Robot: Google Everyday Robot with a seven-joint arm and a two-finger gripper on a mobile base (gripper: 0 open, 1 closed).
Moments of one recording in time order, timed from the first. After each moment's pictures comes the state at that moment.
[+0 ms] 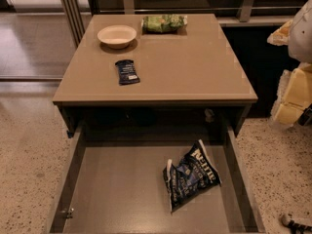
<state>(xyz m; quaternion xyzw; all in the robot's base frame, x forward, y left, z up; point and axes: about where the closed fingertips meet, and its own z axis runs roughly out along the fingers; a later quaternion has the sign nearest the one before) 0.438 -0.216 0.978 -0.60 0.78 -0.04 0.16</state>
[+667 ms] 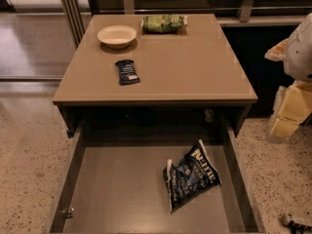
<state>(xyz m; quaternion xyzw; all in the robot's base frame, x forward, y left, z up) 0.433 -0.217 0.950 -0.60 0.79 -0.02 0.15</state>
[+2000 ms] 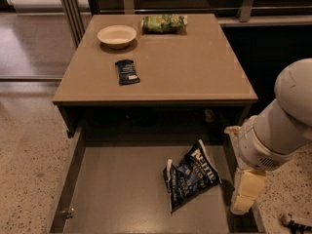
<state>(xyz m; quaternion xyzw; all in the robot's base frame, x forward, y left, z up) 0.376 -0.178 0.778 -0.64 0.76 0.06 0.11</state>
